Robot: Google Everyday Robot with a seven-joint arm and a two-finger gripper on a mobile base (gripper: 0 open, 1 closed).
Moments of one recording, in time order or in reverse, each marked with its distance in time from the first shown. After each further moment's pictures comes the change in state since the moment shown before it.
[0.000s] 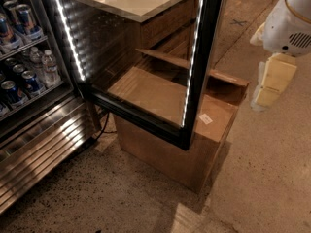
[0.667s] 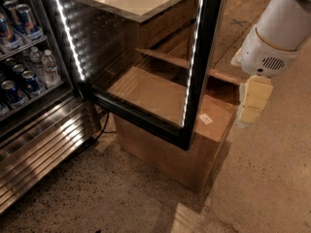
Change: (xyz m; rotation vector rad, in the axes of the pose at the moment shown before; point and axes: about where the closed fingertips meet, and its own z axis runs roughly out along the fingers) arm -0.010 0.019 0.049 -0.092 0.022 -0.045
